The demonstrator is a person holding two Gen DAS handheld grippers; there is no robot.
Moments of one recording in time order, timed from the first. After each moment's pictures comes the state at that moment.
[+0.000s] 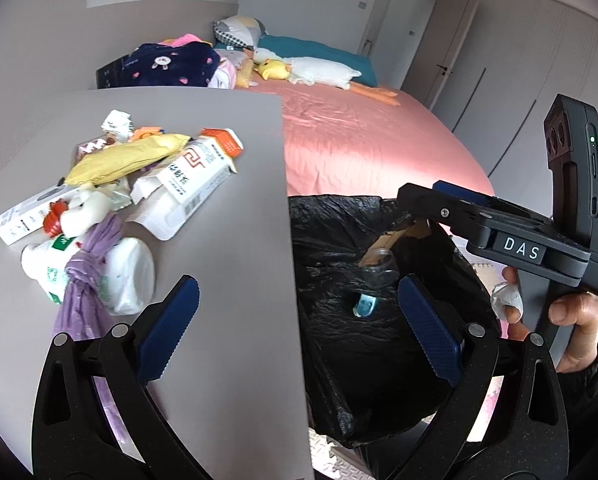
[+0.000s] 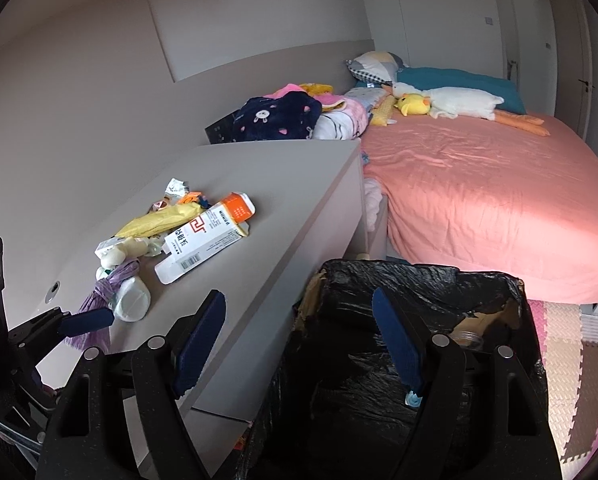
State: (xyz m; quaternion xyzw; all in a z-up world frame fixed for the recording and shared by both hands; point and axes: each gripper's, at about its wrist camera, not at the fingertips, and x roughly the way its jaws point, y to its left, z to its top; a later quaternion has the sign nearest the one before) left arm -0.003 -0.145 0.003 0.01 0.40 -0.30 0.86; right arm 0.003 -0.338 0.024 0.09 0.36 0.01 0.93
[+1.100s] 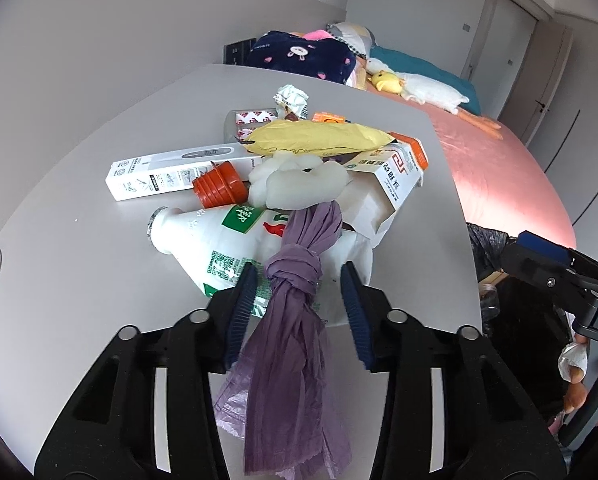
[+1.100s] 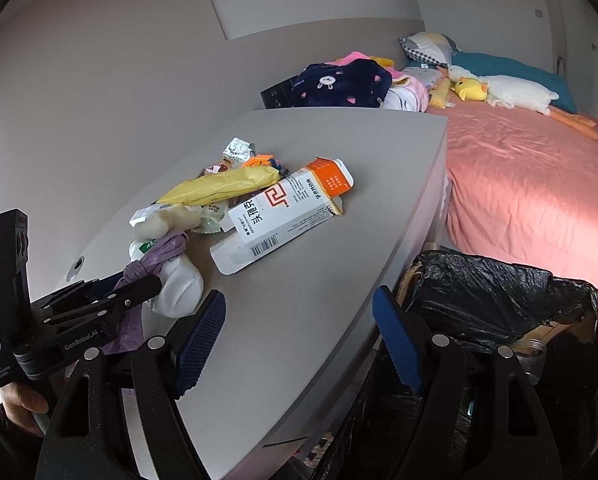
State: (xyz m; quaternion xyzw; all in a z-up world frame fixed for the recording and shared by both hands) left arm 0.056 -0.055 -0.036 -0.01 0.41 -0.13 0.90; right arm 0.051 -0.269 -0.010 0.08 0.40 0.09 0.91
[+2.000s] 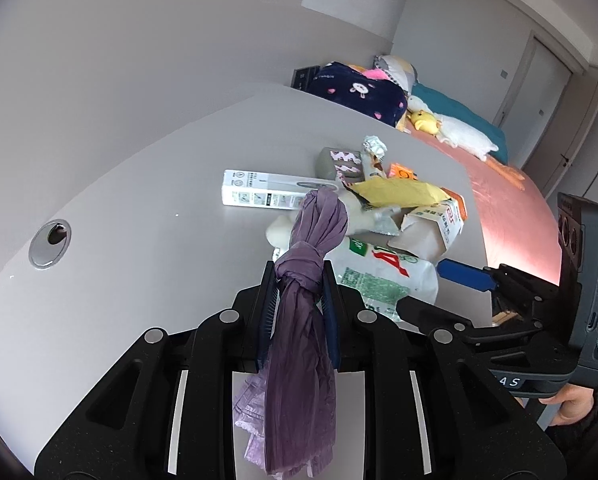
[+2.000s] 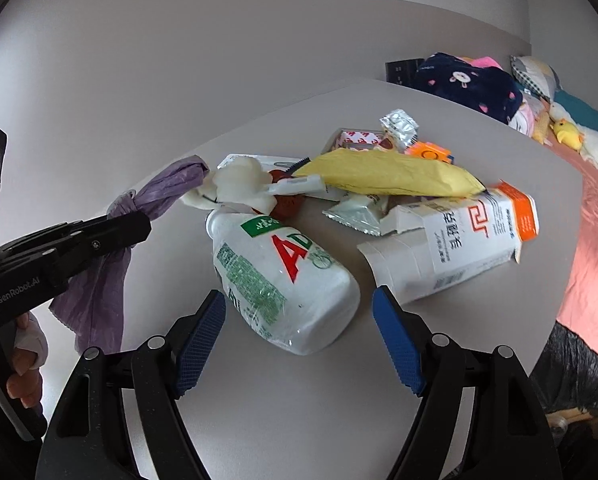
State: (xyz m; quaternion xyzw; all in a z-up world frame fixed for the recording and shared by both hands) left arm 0.033 0.028 -0.002 -0.08 0.38 -0.07 0.92; right arm 0.096 -0.147 -0.029 -0.03 0.43 0.24 0.87
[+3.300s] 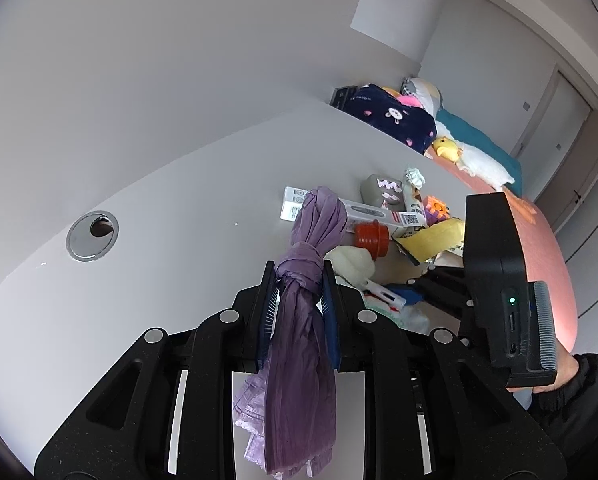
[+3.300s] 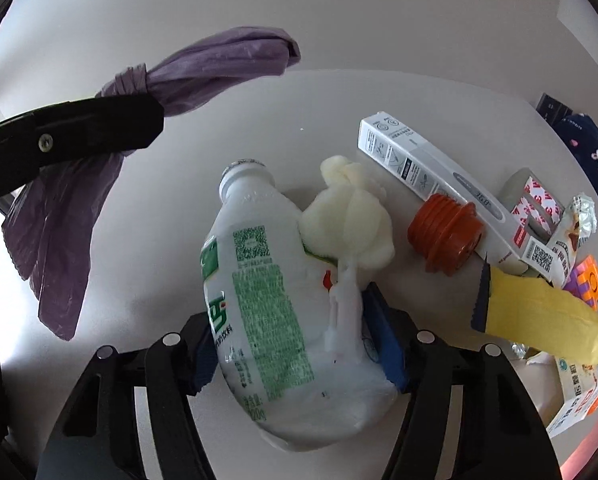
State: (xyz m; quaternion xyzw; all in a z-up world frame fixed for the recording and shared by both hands) left arm 0.022 0.072 0.012 -0.12 0.37 -0.03 0.92; right arm 0.118 -0.041 -0.047 -0.19 0.48 0.38 0.77
